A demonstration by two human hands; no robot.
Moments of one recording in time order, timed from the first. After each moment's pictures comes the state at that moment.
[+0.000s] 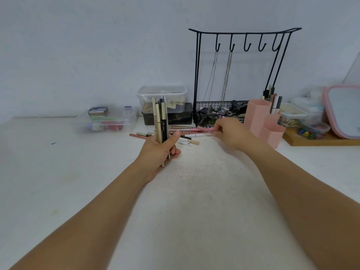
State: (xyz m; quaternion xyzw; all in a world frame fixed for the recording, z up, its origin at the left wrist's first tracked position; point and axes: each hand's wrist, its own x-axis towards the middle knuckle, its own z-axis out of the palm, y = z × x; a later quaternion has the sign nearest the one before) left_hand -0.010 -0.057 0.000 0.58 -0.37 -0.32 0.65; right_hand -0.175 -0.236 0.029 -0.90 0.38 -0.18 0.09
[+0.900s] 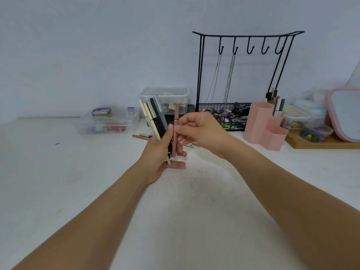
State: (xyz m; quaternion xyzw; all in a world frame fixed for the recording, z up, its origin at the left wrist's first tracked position) left_hand -0.018 -0.044 0.014 0.54 -0.34 -0.40 0.66; right_hand -0.136 -0.146 0.060 -0.78 0.18 -0.27 0.53
